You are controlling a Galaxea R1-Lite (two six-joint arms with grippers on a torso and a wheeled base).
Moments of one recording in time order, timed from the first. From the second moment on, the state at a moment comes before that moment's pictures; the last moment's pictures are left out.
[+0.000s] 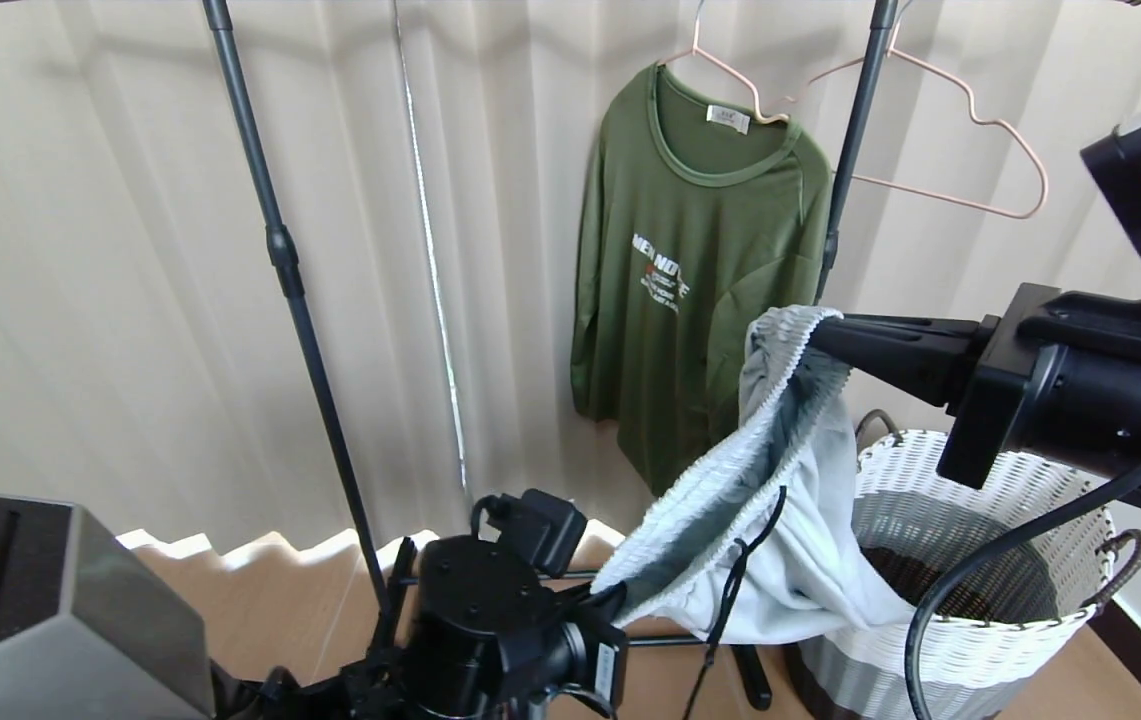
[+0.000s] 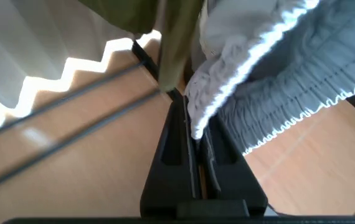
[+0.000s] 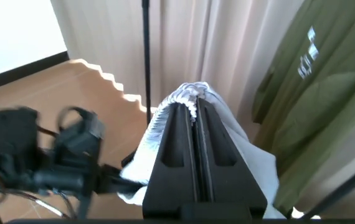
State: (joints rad) left arm -0.90 1.97 -0.52 -1.06 0.20 -0.24; right arm 0.63 1.34 -0.82 -0.41 0.12 0.01
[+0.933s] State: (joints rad) left arm -0.23 1.30 -0.87 -0.45 -0.24 -0.18; right arm 0.63 1.54 -0.95 -0.67 0.12 0.03
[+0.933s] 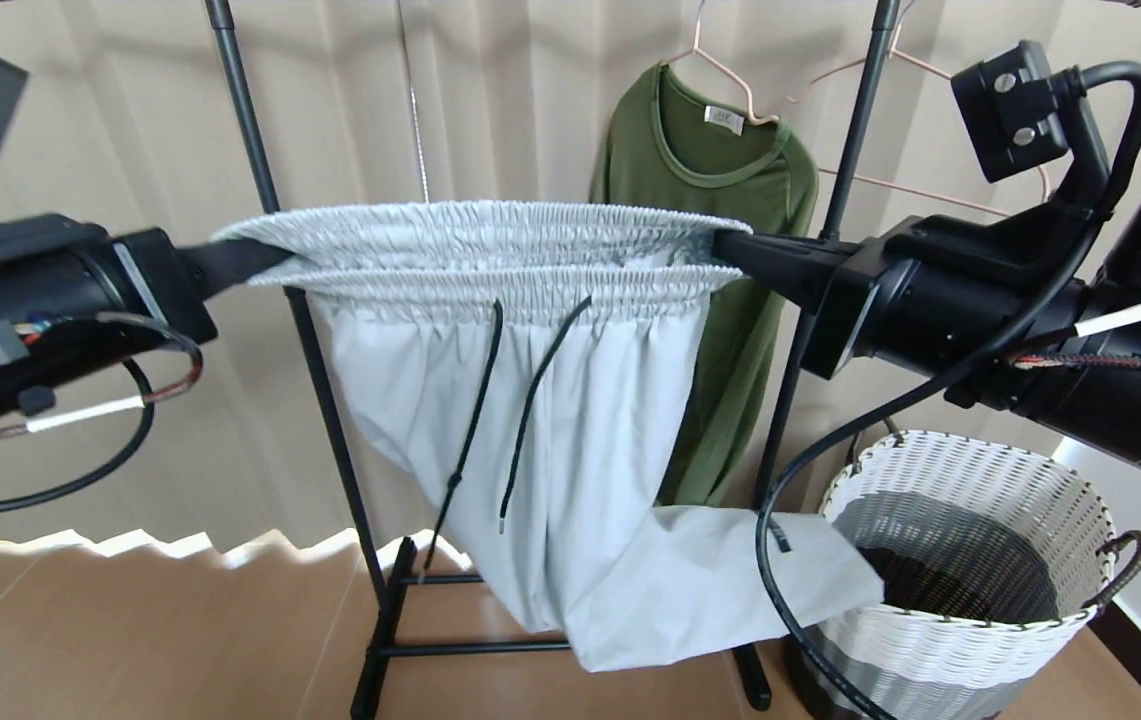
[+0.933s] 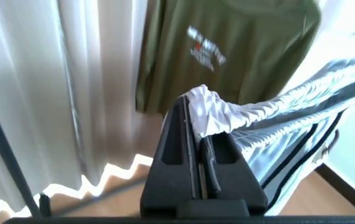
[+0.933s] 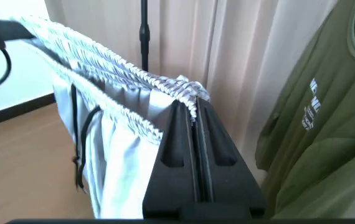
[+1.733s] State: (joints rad) left arm -0.54 1.40 -0.96 -0.28 0.01 0.04; right arm 0.42 1.44 -0.86 -0.62 0.11 0.01
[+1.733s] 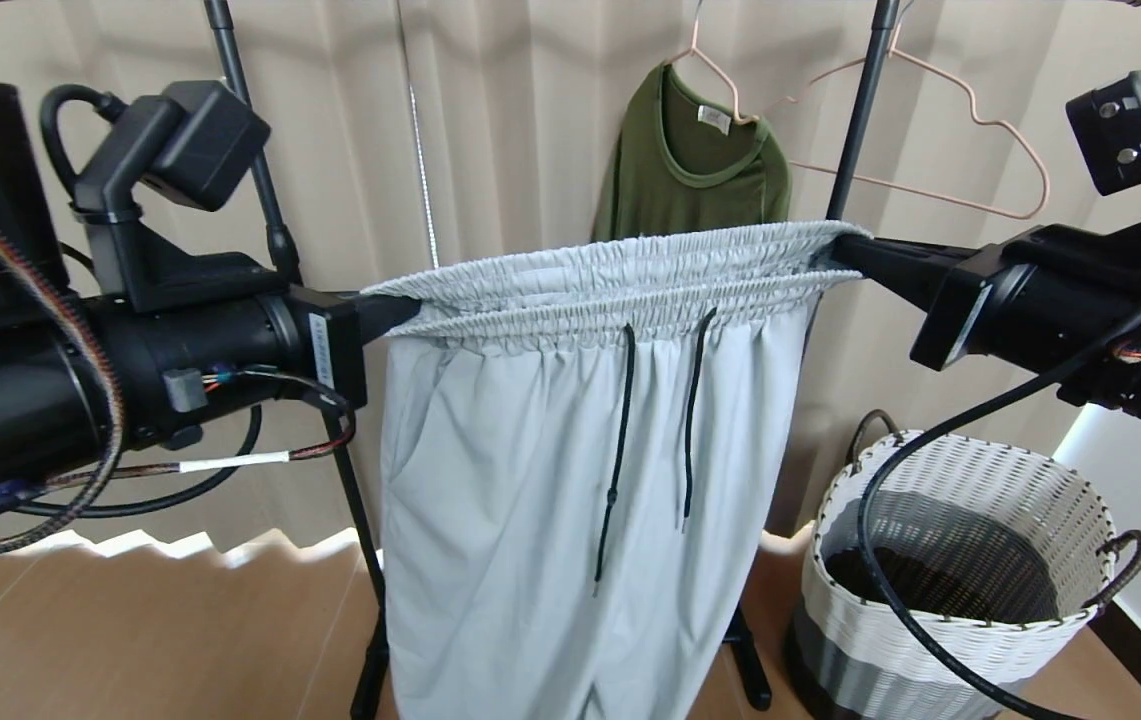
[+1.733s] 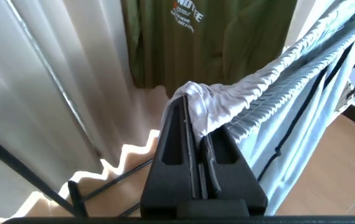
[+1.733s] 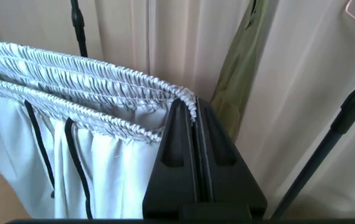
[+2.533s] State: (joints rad) left arm -0.59 1.47 -1.13 -0.29 0.01 0.04; right arm 0.40 1.41 -0.88 -0.61 0.11 0.01
